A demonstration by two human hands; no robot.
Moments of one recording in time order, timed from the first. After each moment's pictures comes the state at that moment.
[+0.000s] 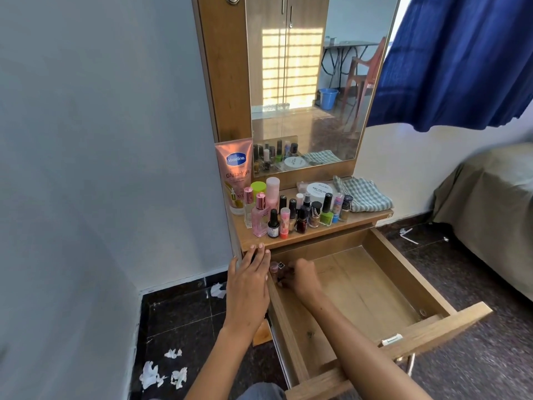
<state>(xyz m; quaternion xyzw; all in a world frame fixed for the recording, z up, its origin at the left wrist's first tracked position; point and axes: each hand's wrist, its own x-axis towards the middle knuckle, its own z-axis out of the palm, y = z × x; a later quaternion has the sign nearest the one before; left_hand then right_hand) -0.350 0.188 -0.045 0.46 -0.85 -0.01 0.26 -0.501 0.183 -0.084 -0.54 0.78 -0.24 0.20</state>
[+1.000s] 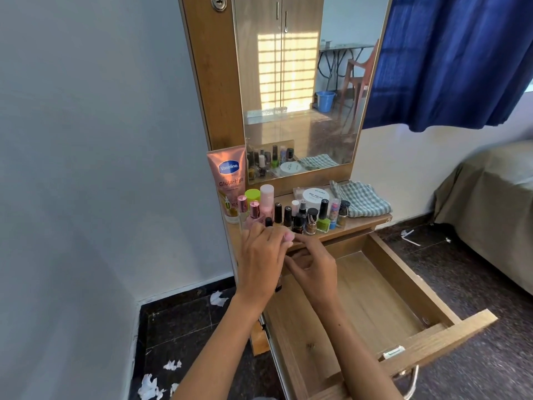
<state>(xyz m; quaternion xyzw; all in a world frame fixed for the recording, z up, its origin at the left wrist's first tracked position) -0.393 0.162 0.014 0.35 -0.82 0.04 0.45 -0.511 0.206 -0.040 -0.55 0.62 -0.56 0.01</state>
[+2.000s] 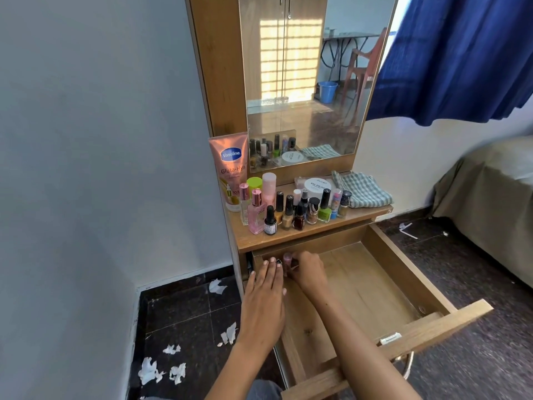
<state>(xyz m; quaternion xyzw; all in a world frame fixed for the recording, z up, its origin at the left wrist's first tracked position) -0.370 0.209 -0.080 0.44 -0.88 0.00 0.19 -0.516 0.182 -0.081 -0.52 0.80 -0.24 0.17</state>
